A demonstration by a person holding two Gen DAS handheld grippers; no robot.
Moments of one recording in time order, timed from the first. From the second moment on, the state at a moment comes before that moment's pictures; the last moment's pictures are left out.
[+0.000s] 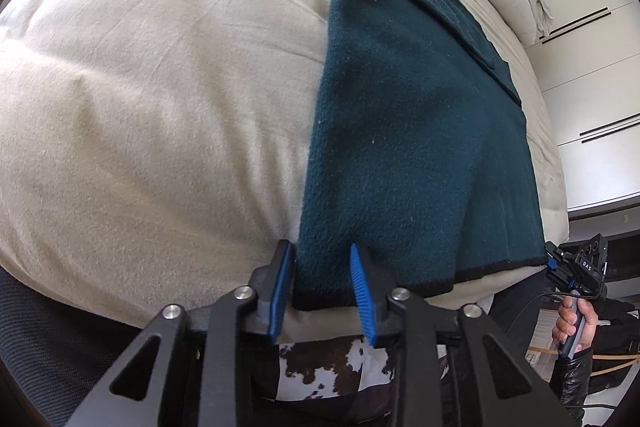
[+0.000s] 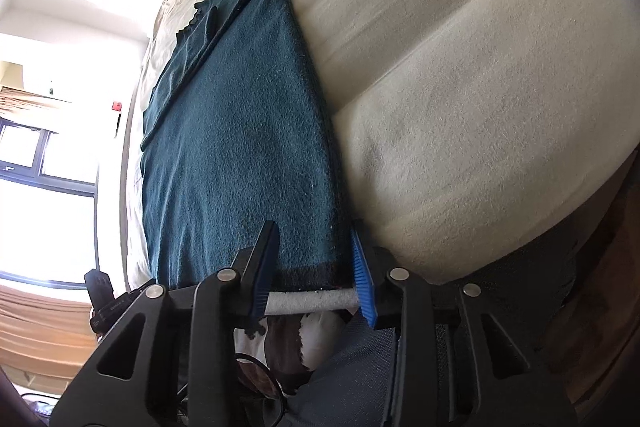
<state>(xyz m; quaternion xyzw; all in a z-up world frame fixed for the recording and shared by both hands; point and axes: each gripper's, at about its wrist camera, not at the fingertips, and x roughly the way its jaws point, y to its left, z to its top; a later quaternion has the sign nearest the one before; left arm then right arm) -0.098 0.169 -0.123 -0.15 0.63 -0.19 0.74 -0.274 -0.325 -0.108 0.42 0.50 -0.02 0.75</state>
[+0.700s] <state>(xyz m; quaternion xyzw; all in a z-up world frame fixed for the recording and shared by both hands) -0.088 0.195 -0.079 -0.24 0.57 -0.25 0.74 -0.263 -0.322 -0.079 0.44 0.45 0.01 0.78</state>
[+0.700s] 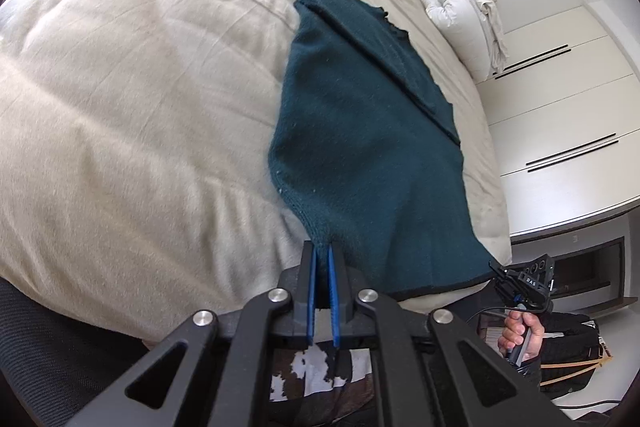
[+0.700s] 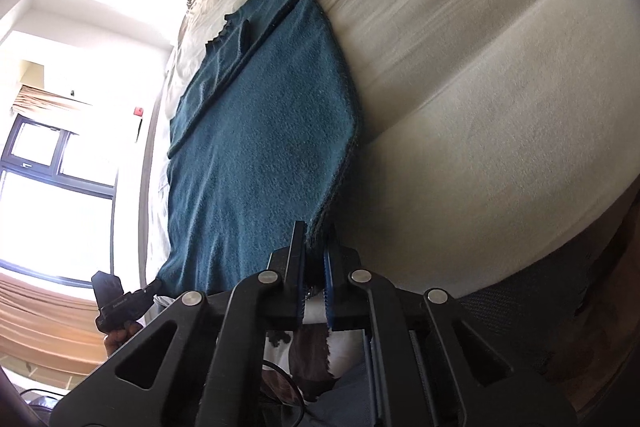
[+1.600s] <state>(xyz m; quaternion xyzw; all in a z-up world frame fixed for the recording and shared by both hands) 0.001 0.193 -0.024 -0.34 0.49 -0.28 0.75 -0.155 -0.343 -0.003 0.43 0.36 0.02 0.83</state>
